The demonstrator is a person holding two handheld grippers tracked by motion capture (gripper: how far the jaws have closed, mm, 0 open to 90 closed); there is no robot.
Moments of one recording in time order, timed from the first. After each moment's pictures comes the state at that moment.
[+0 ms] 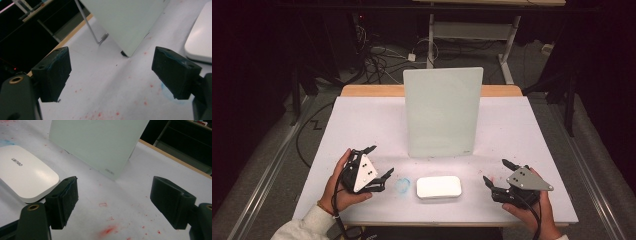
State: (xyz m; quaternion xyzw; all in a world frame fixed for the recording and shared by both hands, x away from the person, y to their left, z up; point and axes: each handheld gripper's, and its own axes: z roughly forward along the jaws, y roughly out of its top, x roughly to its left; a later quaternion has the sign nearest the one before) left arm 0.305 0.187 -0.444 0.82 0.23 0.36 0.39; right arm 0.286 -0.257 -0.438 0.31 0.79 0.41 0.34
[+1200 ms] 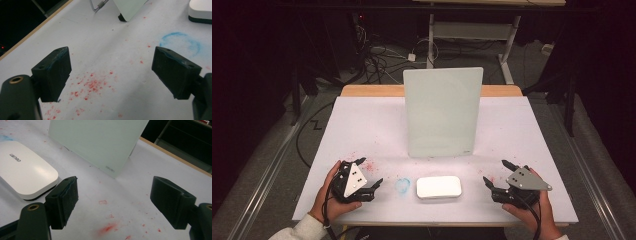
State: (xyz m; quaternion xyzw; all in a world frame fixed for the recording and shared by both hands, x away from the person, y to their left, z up) left arm 0.296 0.210 -0.471 0.84 0.26 0.32 0.36; right arm 0.288 -0.257 -0.440 0.31 0.79 0.40 0.34
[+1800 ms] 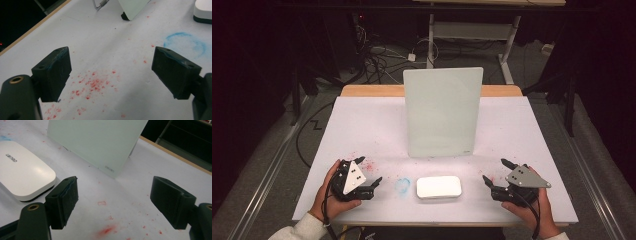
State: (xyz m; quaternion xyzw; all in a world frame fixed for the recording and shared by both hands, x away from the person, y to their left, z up) left arm 0.302 0.212 -0.472 0.83 0.27 0.31 0.37; right arm 0.294 -0.258 -0.443 0.31 0.79 0.40 0.34
